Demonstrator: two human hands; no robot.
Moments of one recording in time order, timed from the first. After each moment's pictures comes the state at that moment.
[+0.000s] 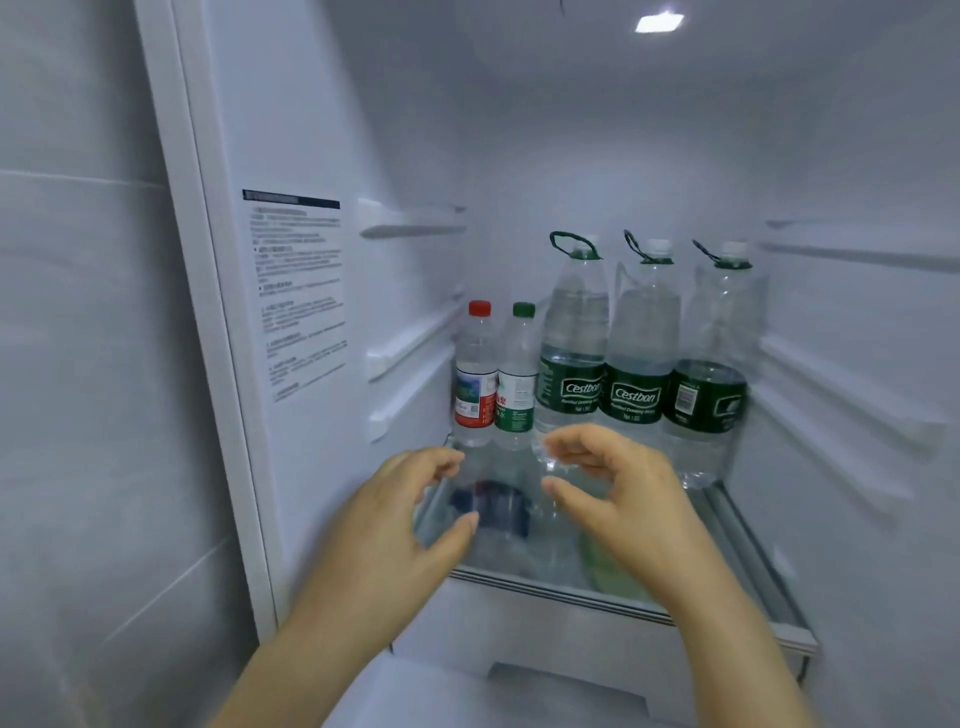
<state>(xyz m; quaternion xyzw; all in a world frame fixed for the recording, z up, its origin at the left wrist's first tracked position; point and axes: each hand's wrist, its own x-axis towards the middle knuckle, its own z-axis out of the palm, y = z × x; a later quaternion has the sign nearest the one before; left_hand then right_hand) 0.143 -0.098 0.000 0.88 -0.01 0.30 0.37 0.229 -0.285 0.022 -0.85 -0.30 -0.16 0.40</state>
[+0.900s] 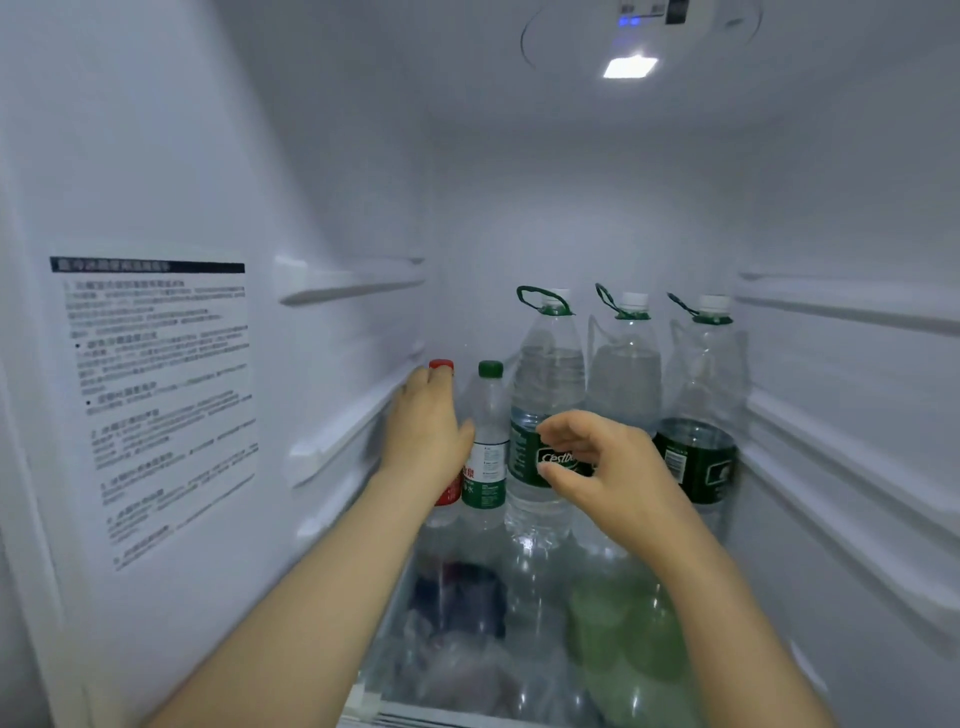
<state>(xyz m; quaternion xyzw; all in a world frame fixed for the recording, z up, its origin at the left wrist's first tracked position) 0.351 -0.088 0.065 0.91 0.04 0.33 0.23 0.331 -0.276 0.062 -0.86 -0.29 -0.20 0.36</state>
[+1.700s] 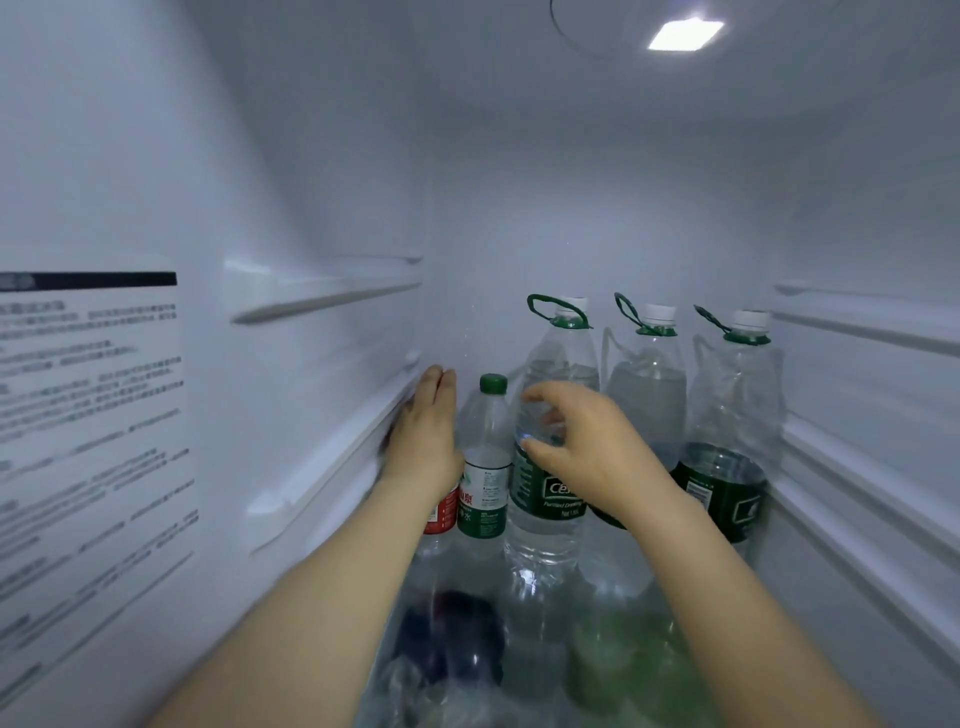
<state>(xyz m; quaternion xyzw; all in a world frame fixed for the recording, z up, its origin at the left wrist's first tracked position) 0.431 -0.065 0.043 0.93 0.01 0.31 0.20 0.401 -0.244 0.091 -0.89 -0.30 -0.21 0.26</state>
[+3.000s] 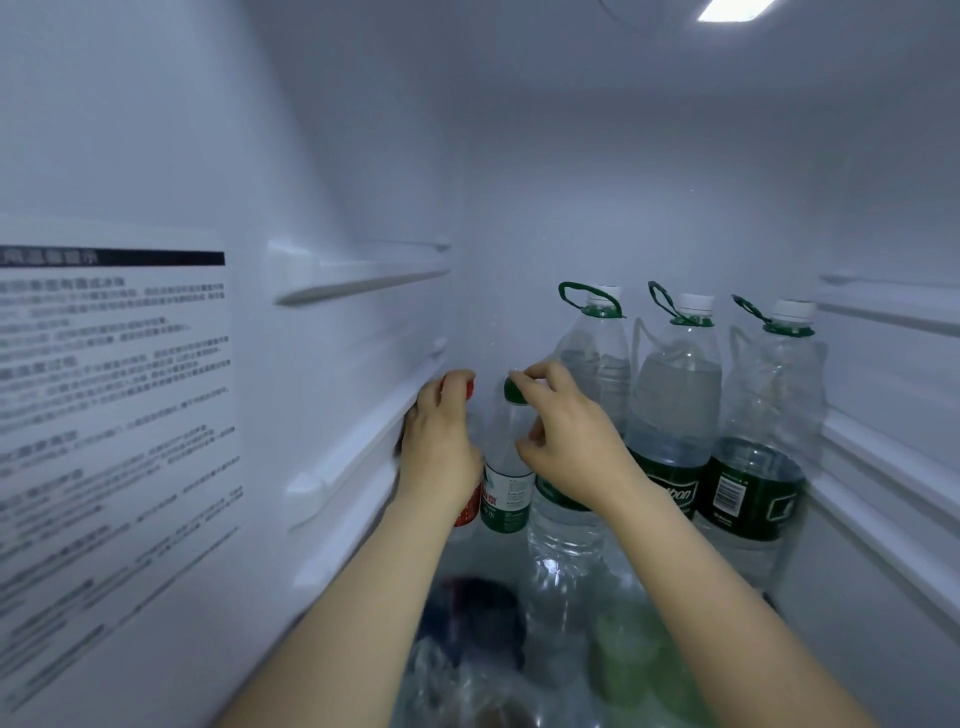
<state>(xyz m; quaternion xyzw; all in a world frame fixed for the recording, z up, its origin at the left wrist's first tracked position) 0.407 -0.063 0.028 0.88 0.02 0.38 0.28 0.434 -0.211 0.066 -0.88 -0.36 -0.26 0.17</state>
